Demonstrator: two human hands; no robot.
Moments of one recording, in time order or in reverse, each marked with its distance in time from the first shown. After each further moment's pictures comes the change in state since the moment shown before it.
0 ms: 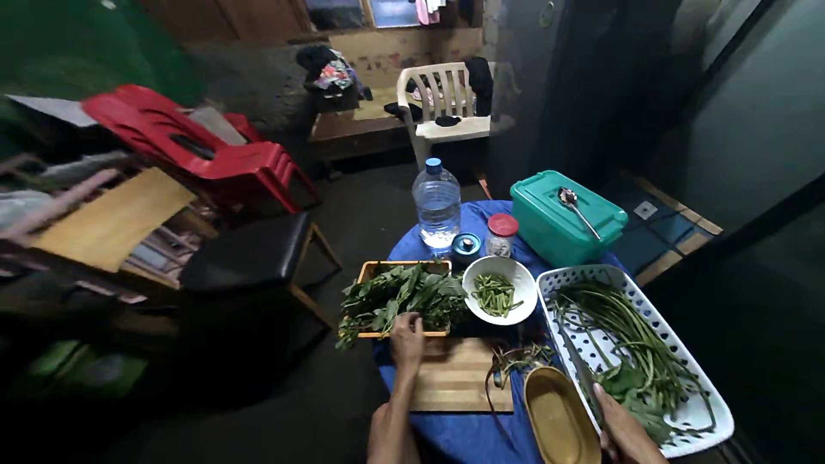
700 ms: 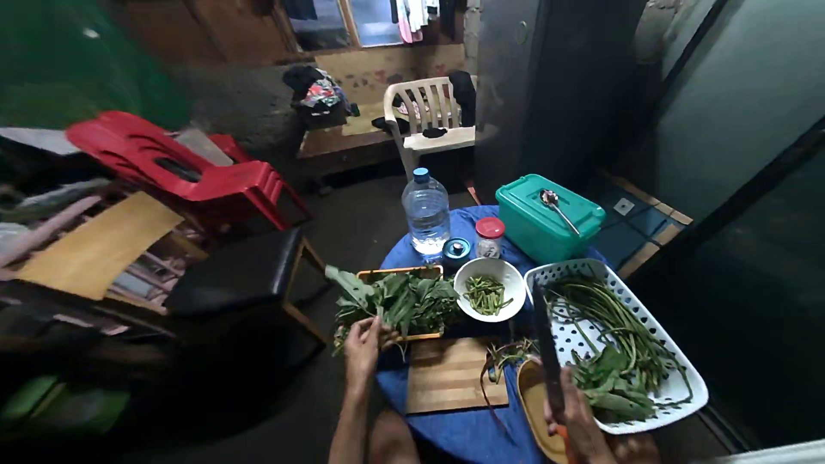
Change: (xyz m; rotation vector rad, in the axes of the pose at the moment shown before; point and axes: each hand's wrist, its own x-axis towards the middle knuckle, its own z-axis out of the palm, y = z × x) left_hand -0.028 0.037 -0.100 -0.681 0.037 -0.255; right_hand -0.066 -0.032 0.056 0.555 -0.084 -0.680
